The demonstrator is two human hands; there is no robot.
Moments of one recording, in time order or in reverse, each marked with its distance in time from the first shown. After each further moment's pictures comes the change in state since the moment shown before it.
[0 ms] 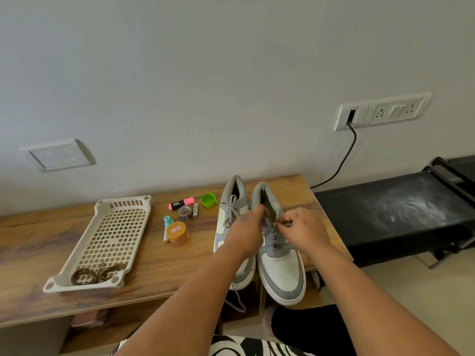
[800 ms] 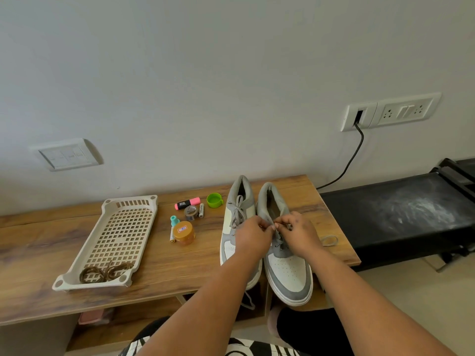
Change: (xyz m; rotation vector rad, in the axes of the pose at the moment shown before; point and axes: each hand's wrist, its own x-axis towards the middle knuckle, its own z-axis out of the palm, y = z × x) left_hand -0.002 -0.001 0.019 -0.387 0.127 -0.389; right_hand 0.004 -0.007 0.027 0.262 -0.028 0.129
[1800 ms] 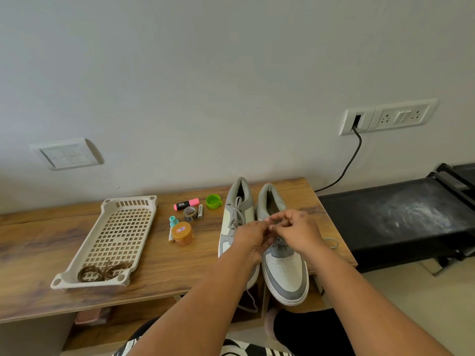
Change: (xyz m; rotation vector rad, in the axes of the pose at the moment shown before) left_hand -0.005 0.017 -0.002 -1.045 -0.155 -0.449; right_hand -0.014 -0.029 -0.019 0.245 -0.028 0.092
